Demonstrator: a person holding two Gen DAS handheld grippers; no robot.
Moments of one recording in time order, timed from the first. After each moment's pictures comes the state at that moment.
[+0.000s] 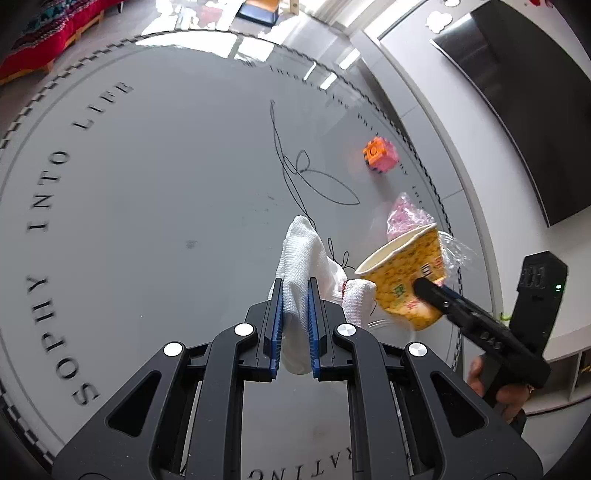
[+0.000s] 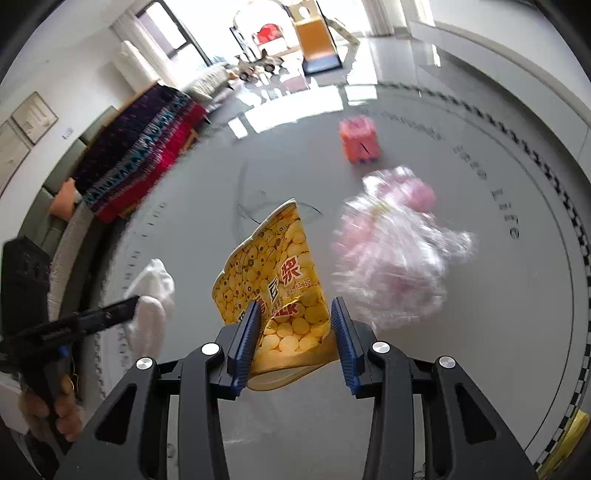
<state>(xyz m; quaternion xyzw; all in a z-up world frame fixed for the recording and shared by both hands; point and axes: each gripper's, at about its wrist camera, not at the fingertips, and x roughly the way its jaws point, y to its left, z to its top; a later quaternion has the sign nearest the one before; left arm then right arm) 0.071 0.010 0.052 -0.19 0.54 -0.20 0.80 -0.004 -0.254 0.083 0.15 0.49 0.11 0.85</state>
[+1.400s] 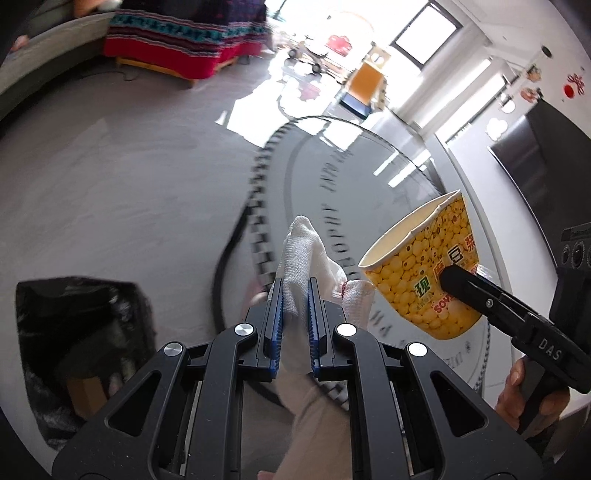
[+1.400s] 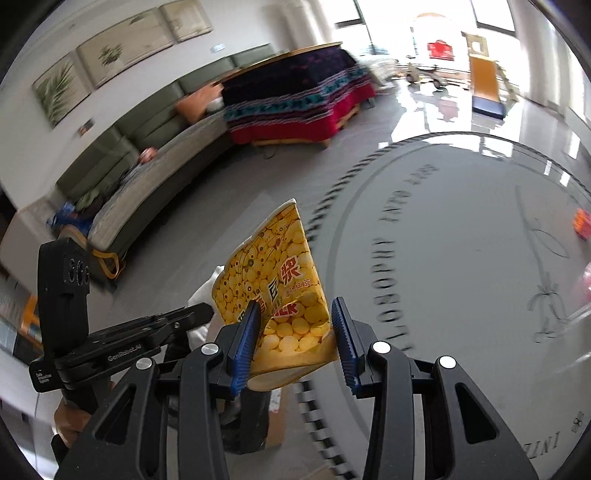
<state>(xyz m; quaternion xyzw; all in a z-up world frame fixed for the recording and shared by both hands) -0.172 0.237 0.082 -0.26 0.43 -0.01 0.87 -0.141 0.043 0.150 0.00 0.45 0.35 0.82</state>
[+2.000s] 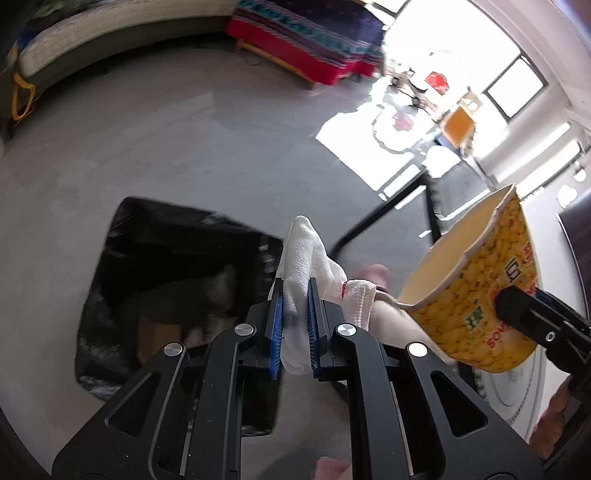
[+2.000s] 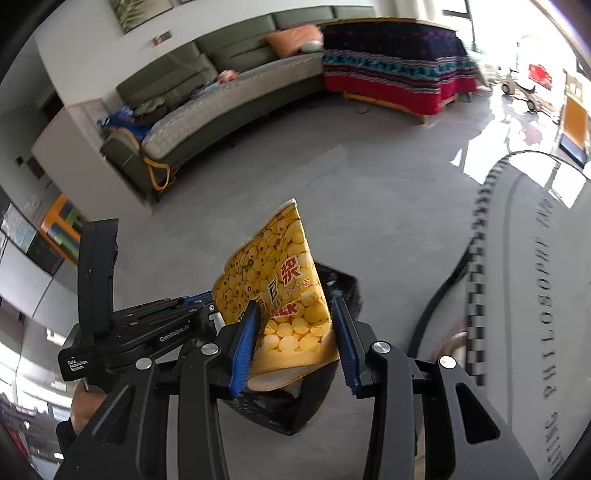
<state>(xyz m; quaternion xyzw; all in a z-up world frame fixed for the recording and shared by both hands) -0.313 0.355 0.015 -0.33 0.42 0.17 0.83 -0.251 0.199 0.111 -0.12 0.46 0.47 0.74</state>
